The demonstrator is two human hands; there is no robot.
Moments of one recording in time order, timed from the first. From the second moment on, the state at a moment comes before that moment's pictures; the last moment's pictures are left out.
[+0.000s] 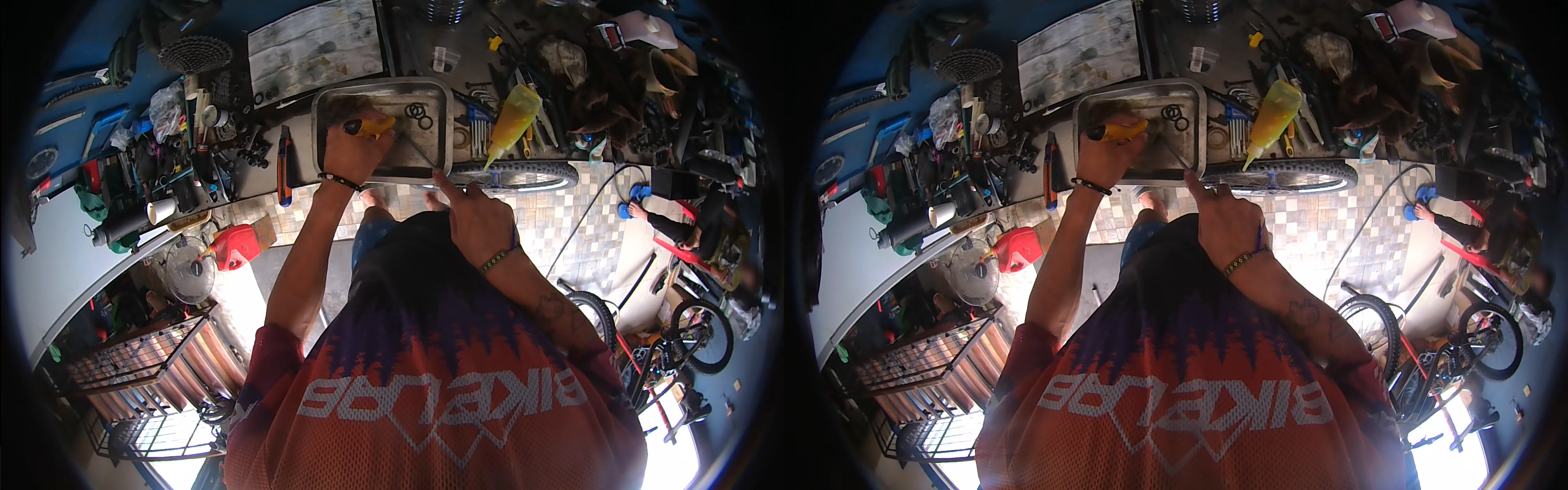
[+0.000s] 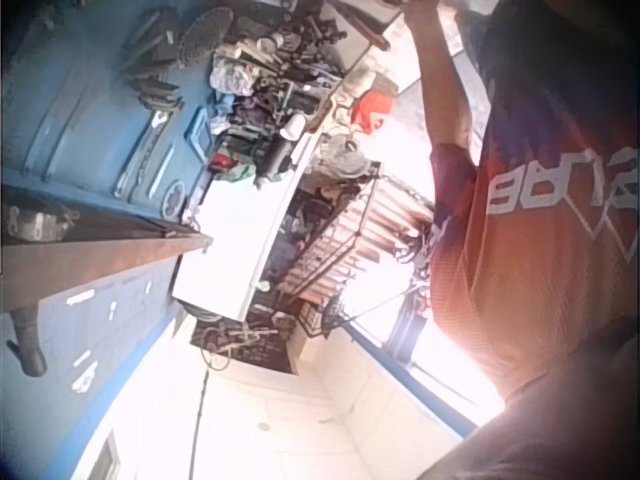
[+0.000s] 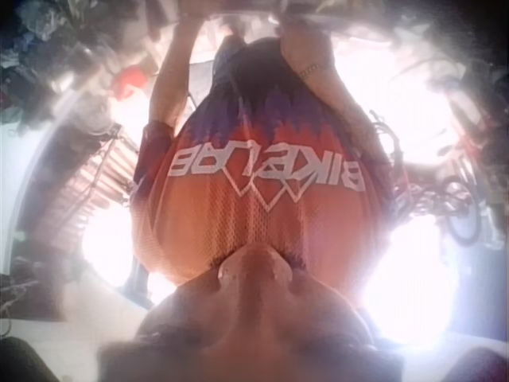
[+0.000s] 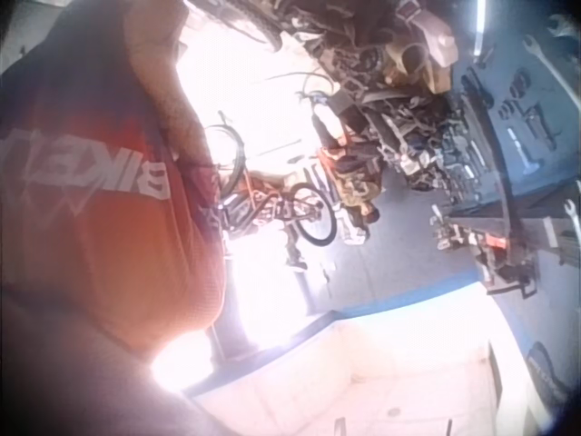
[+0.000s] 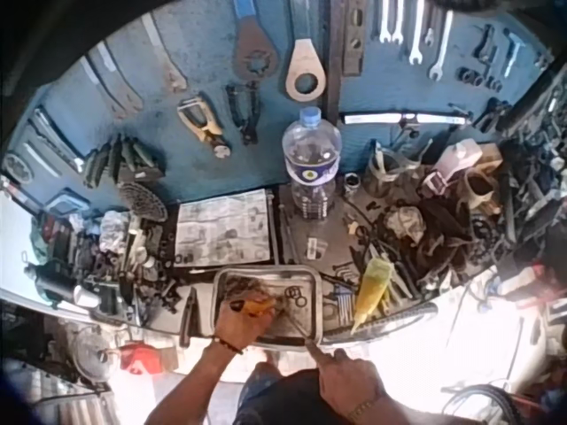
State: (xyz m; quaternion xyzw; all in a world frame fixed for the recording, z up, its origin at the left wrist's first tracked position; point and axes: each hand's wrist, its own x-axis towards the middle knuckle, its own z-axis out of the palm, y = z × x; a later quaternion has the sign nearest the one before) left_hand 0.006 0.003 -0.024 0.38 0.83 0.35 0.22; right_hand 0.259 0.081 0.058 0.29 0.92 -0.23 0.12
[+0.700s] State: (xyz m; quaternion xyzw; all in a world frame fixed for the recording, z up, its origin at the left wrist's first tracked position) left_hand 0.005 0.006 -0.009 0.41 0.82 0.32 0.25; right_hand 0.253 0.075 0.047 0.29 0.93 -0.17 0.15
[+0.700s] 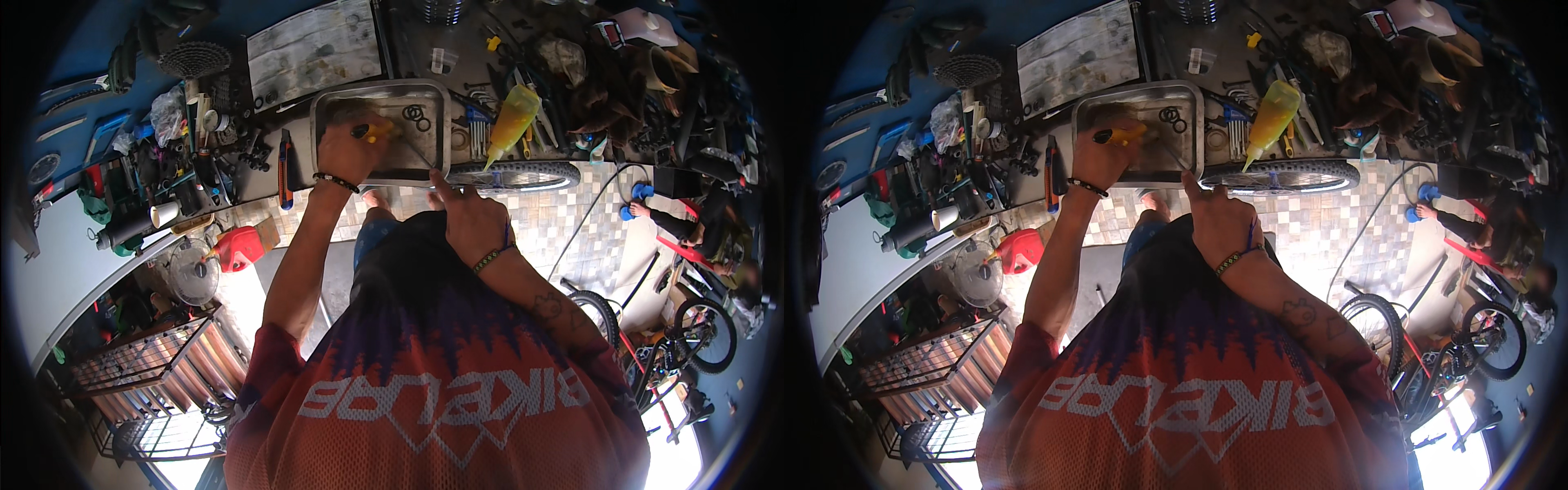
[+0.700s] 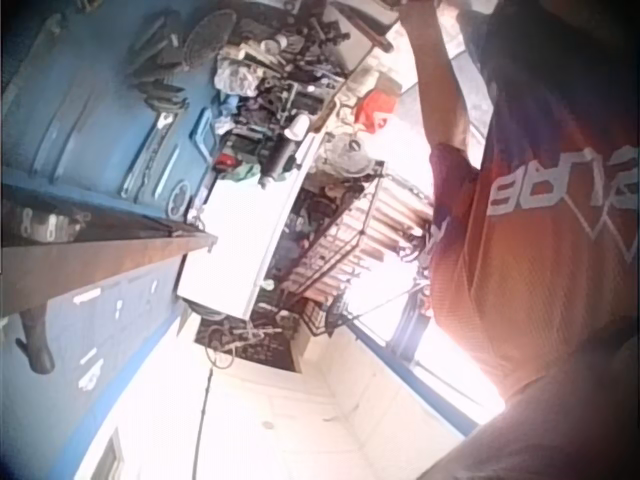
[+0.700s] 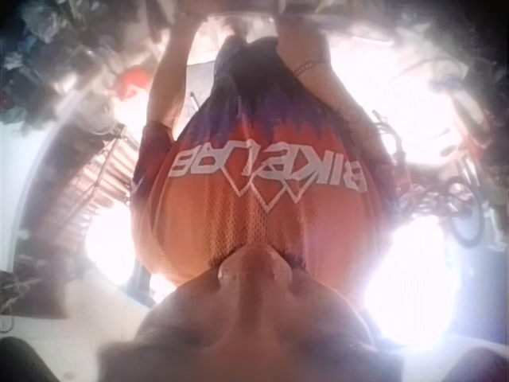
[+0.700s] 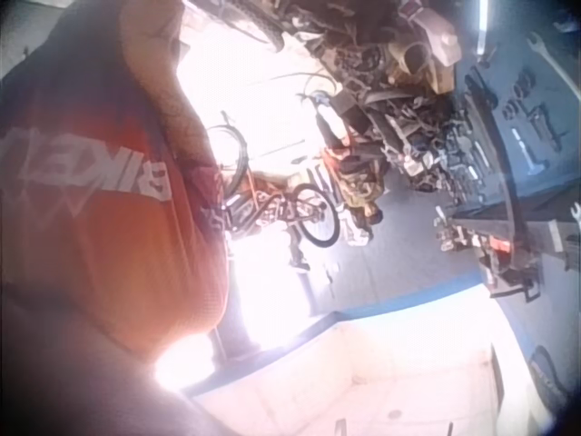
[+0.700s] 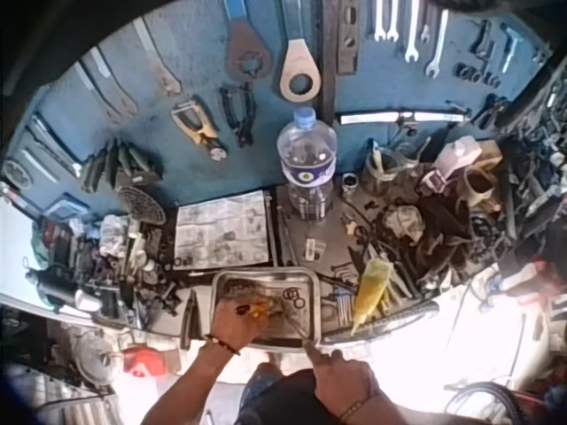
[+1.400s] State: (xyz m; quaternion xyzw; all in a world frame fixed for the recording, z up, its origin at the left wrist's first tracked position) left_hand -0.006 0.001 -0.049 0.39 0.83 0.39 0.06; right_hand 0.262 0.087 0.068 0.29 0.91 -0.25 0.15
